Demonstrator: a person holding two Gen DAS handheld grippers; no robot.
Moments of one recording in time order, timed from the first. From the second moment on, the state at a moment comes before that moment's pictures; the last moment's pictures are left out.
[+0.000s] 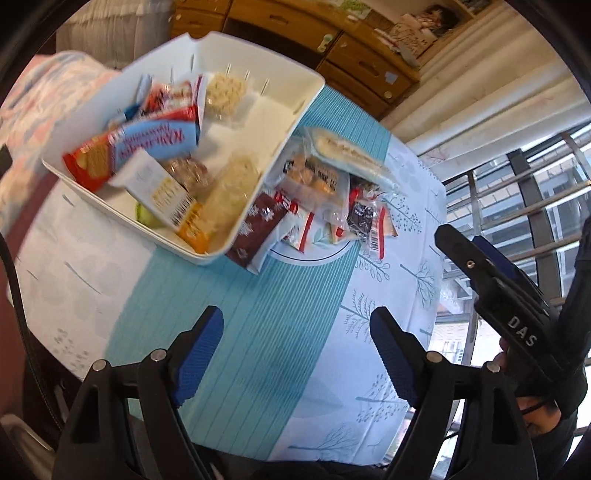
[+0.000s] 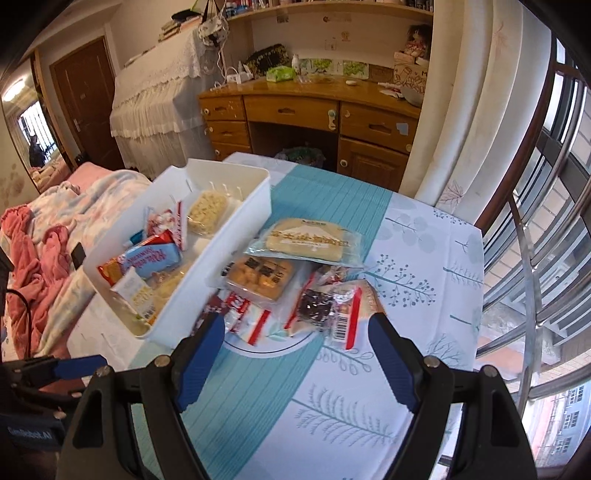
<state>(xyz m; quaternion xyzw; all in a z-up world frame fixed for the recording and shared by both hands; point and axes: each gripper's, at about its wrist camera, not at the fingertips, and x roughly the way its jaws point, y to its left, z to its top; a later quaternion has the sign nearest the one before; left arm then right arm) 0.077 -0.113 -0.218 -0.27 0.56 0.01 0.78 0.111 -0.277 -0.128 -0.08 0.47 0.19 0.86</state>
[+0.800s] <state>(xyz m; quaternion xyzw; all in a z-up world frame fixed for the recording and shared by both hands) 0.126 -0.131 -0.316 -0.42 0.48 0.18 0.75 0.162 -0.267 -0.231 -0.22 0.45 0.27 0.82</state>
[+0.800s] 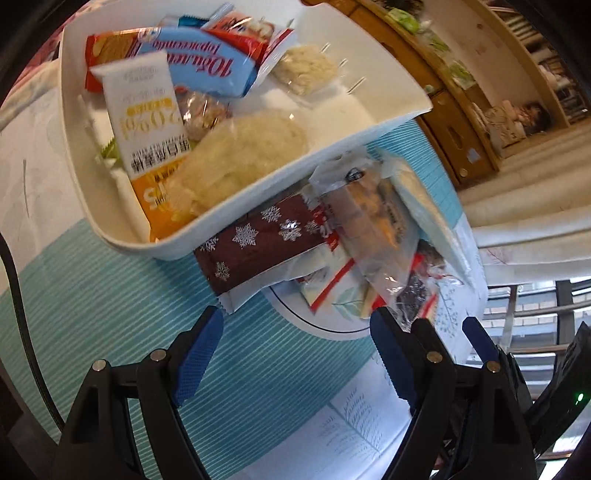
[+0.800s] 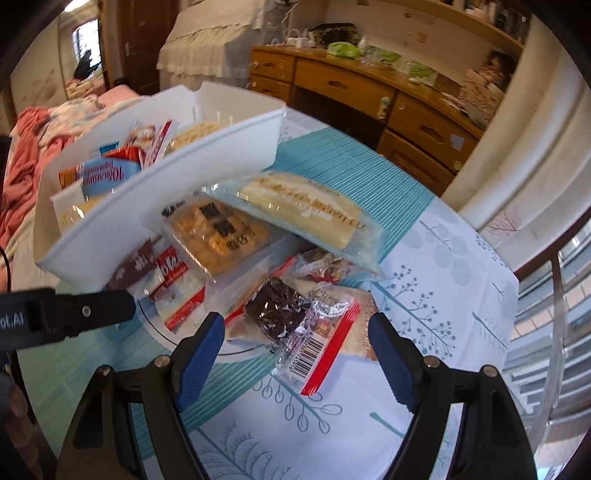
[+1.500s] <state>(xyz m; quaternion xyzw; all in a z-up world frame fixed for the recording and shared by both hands) 0.149 -0.104 -0.338 -0.44 0.46 0.28 0.72 0.165 -0.250 -0.272 -0.28 0.43 0.31 0.80</state>
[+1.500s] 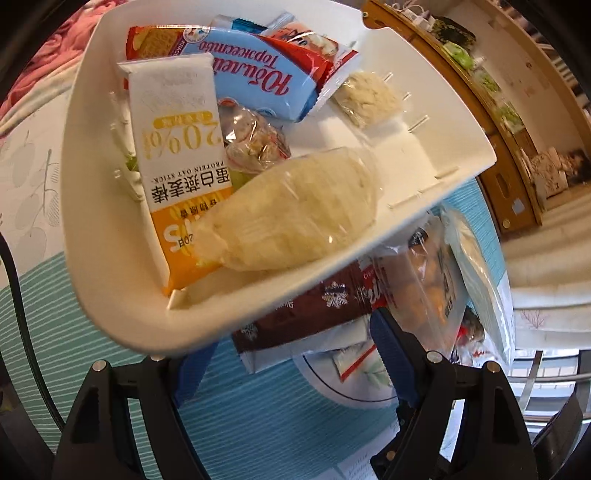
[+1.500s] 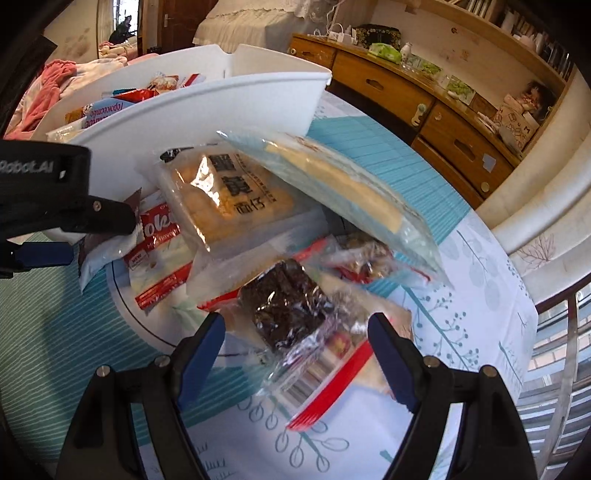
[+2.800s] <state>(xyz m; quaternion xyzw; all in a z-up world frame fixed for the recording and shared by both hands) 0.137 -0.103 -0.334 -0.40 0.48 0.29 0.73 0.121 -0.272 -0.242 -0.15 0.50 0.30 0.80</state>
